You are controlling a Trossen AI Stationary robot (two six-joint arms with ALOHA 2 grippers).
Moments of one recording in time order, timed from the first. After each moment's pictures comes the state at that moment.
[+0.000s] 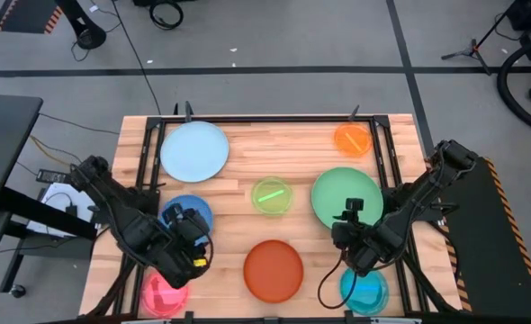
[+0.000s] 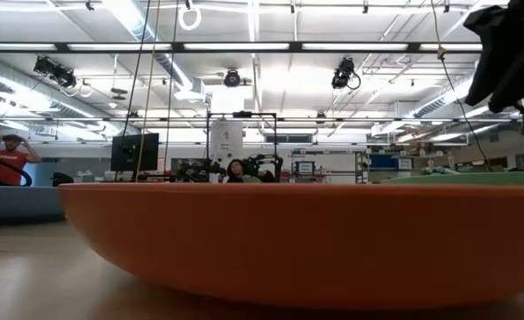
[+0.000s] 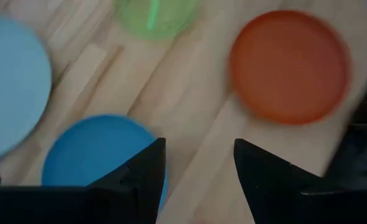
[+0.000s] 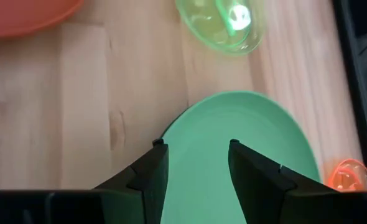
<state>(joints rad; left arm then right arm) -0.74 1.60 1.69 -1.46 -0.49 -1.26 0.78 1.49 1.01 -1.07 0.68 0.79</state>
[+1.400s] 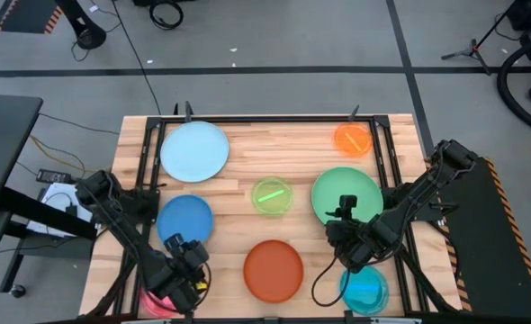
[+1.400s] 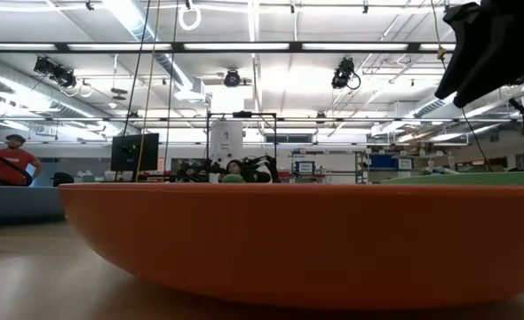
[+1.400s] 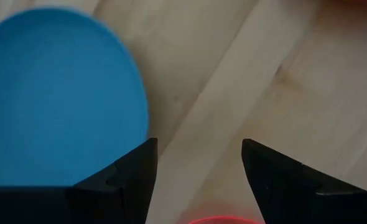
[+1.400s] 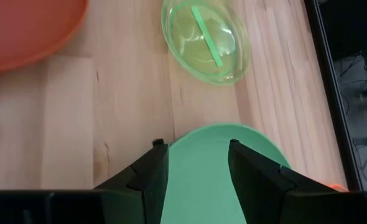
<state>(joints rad) -0.90 1.75 1.26 -1.12 -0.39 -1.45 0.72 1.49 1.01 -0.98 0.75 0.66</state>
